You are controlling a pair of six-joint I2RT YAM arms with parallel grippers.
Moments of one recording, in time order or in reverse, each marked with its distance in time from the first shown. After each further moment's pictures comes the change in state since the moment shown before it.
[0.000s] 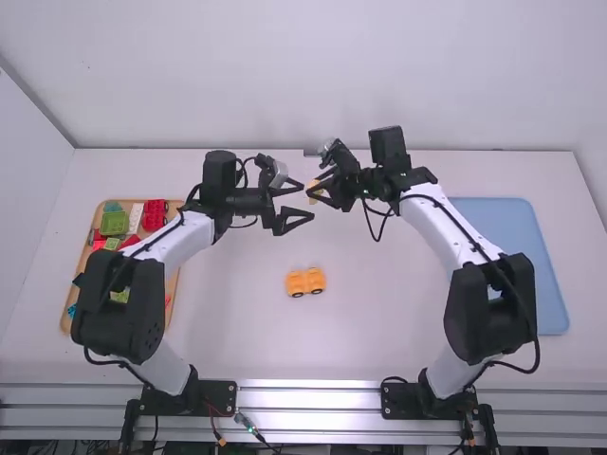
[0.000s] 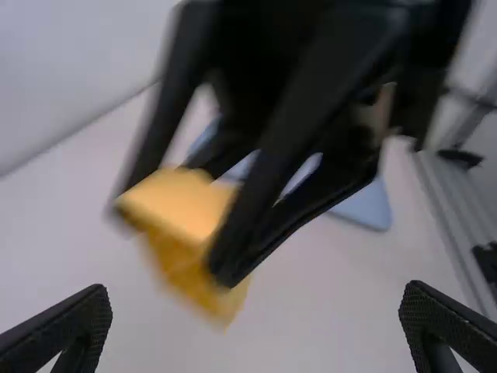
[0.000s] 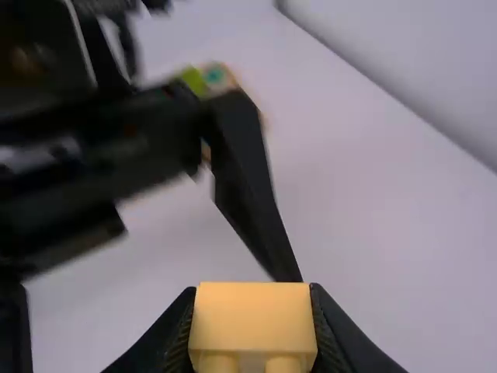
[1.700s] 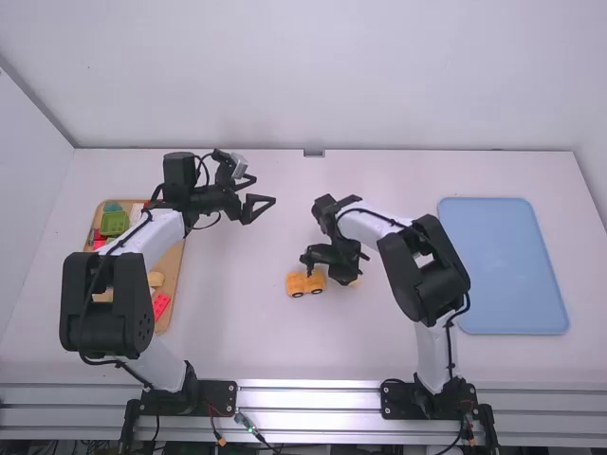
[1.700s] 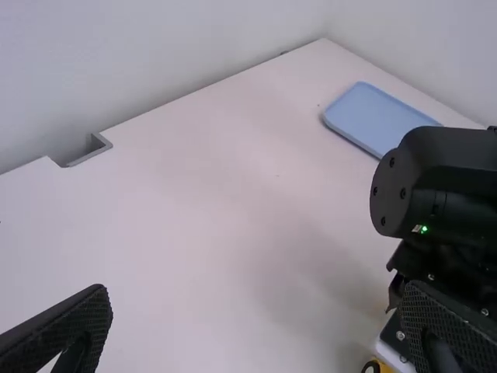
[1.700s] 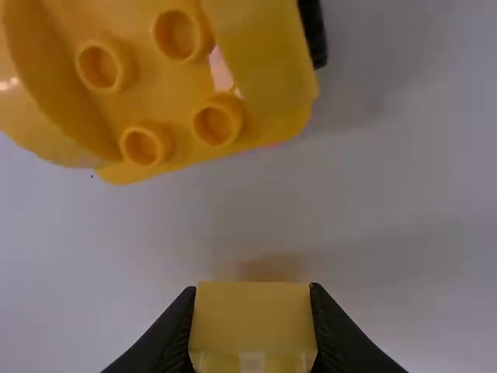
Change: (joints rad) left arm 0.199 0.000 0.000 -0.097 -0.091 0.045; right arm 0.243 0.339 -0.035 -0.504 0.724 -0.526
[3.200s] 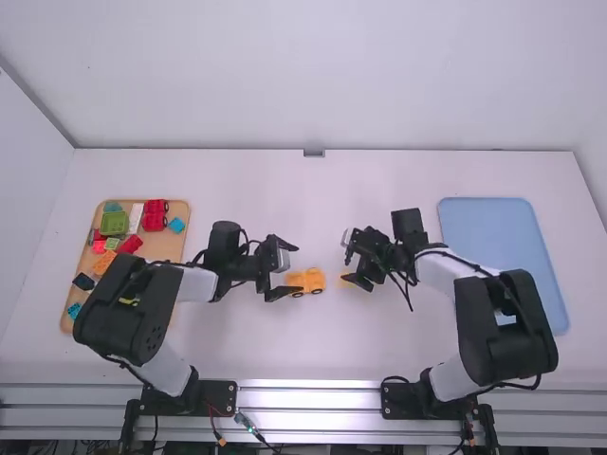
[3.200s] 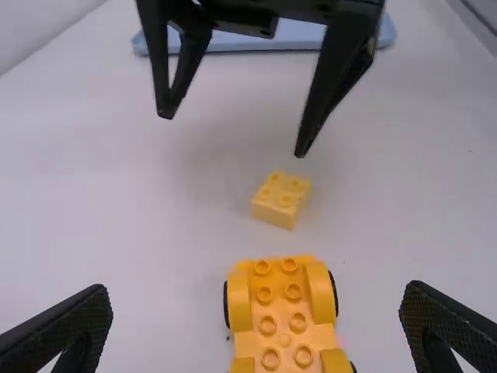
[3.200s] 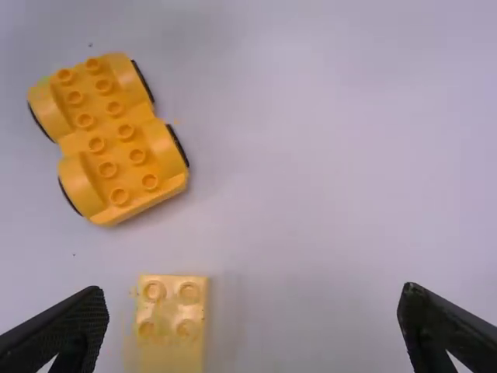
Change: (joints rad) left arm -0.256 0.000 -0.547 0.484 0.013 0.453; right arm -0.351 -0.453 -0.661 0.872 -0.636 -0.026
